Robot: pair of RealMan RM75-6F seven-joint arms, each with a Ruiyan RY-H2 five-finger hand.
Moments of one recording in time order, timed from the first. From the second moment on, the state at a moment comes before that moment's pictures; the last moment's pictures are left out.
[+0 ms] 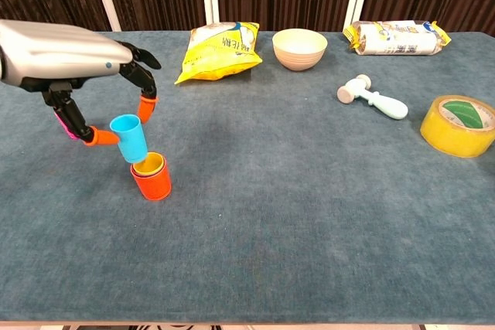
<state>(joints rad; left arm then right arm) -0.88 -1.17 0.01 -1.88 1.13 0.86 0.49 0.08 -1.22 0.12 -1.57 -1.41 1.47 0.03</state>
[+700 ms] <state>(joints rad) -0.89 -1.25 0.01 -1.83 1.13 0.83 0.52 0.07 -1.21 0.12 -1.58 -1.41 1.48 0.05</state>
